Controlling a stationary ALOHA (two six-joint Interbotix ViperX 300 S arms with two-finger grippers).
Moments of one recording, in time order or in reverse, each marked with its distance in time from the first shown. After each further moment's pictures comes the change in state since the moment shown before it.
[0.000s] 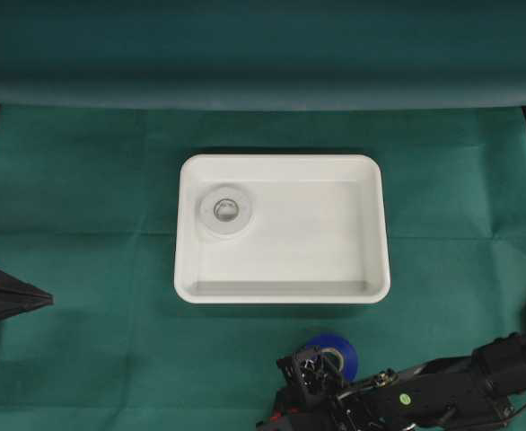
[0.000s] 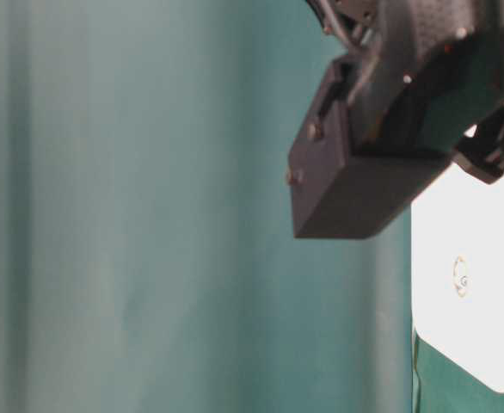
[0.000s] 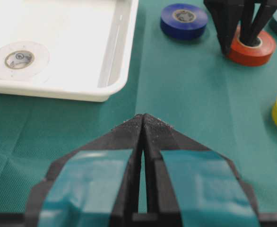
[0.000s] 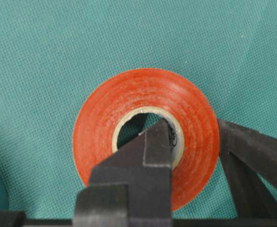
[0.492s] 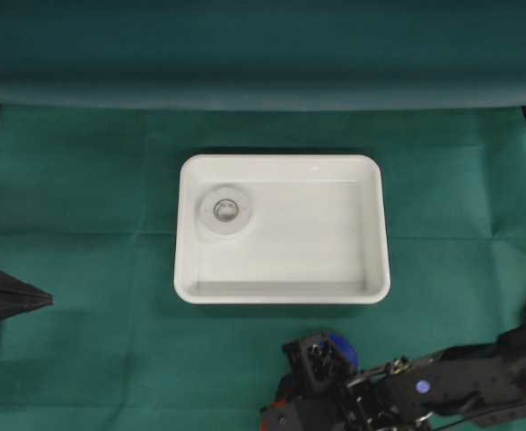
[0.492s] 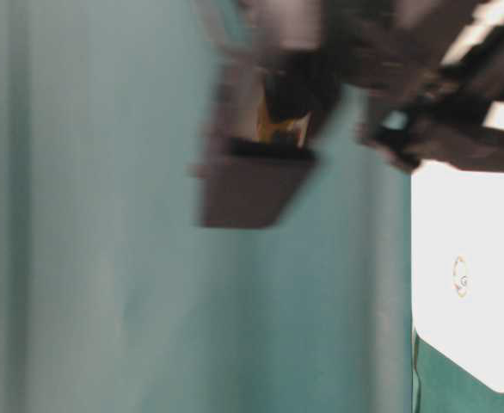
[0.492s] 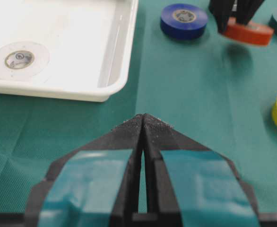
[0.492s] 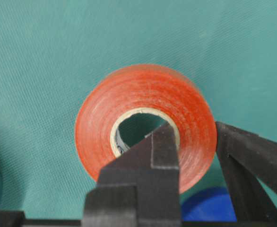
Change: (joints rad) left arm 0.000 0.000 0.000 0.000 0.000 0.000; right arm -0.009 -0.123 0.002 -0.002 0.071 0.003
